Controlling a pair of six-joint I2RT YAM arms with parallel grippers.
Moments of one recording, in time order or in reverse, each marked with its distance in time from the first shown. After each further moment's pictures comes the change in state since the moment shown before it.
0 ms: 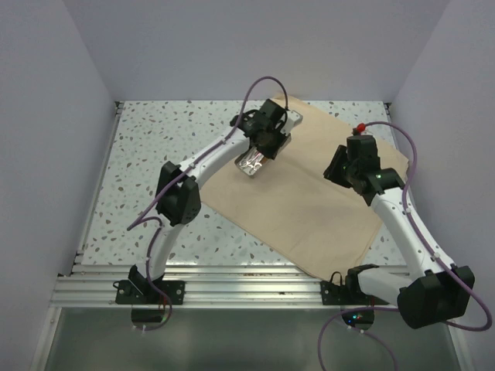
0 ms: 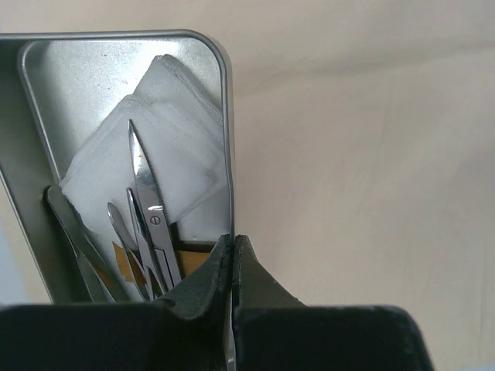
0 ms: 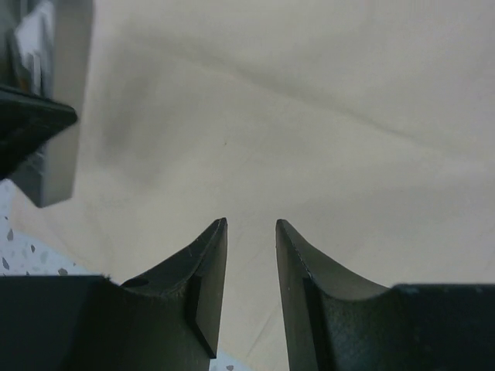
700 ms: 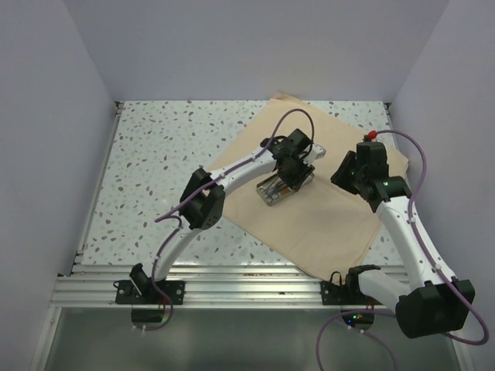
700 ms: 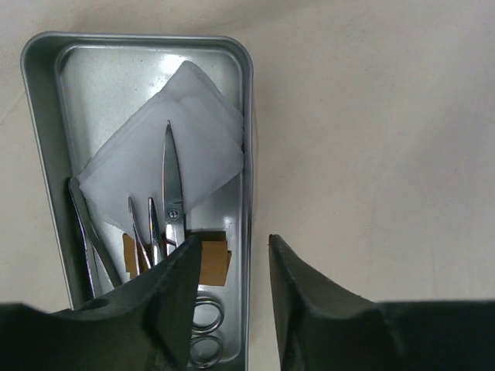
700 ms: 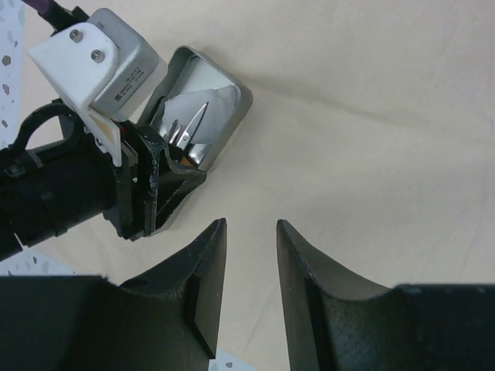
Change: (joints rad) left arm -0.188 0.262 0.154 0.003 0.124 -0.029; right arm -0.099 -0.097 -0.031 -0.031 -0.001 0.027
